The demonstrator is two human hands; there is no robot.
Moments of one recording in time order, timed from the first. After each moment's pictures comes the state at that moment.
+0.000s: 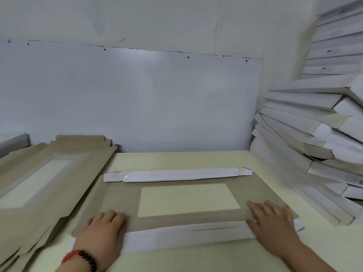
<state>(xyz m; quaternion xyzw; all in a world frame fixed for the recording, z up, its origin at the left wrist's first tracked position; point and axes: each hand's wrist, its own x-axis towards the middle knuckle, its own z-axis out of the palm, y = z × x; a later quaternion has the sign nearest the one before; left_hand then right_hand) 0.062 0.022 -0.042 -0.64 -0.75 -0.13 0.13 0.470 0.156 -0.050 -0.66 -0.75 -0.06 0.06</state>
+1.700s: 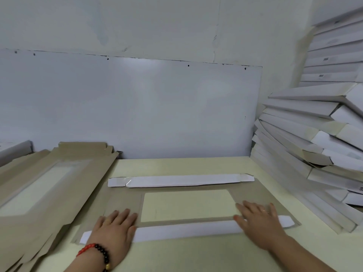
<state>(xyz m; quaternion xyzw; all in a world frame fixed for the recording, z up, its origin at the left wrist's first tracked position) 0.055 0.054 -0.058 -0.62 -0.78 -0.04 0.00 0.447 0.187 -0.048 -0.63 -0.78 -0.03 0.00</state>
